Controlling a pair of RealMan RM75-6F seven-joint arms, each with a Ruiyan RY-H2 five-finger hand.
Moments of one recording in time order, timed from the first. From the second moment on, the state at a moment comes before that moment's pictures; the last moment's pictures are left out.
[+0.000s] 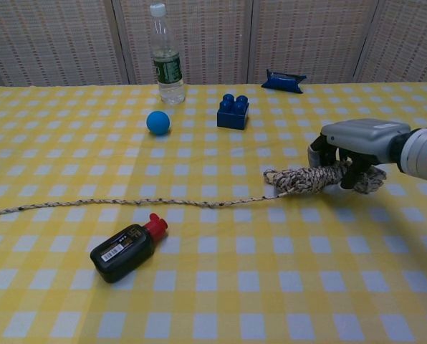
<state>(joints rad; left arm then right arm) -0.12 -1.17 -0.09 -1.68 1.45 1.48 0.26 0.73 -1.50 0.13 -1.42 -1.02 0.81 -0.40</state>
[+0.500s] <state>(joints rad) -0.35 -1.19 -0.17 -1.57 1.44 1.21 0.20 0.74 -1.43 0.18 -1.50 -0.98 0.84 -0.34</state>
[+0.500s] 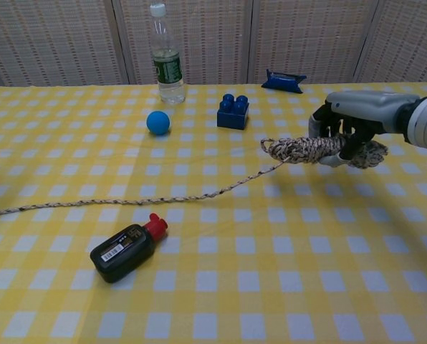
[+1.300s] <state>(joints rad) -0.44 -1.35 -0.12 -1.46 1.27 1.08 0.31 0.73 -1.44 0.21 -1.48 -1.05 0.88 -0.16</state>
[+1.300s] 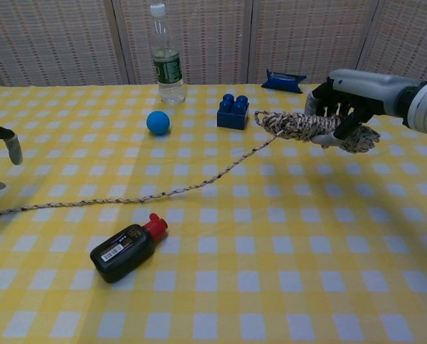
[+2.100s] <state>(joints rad) -0.51 -1.46 -0.11 -1.42 1.15 1.00 0.42 0.73 -1.44 0.20 -1.46 -1.06 0.86 -0.13</state>
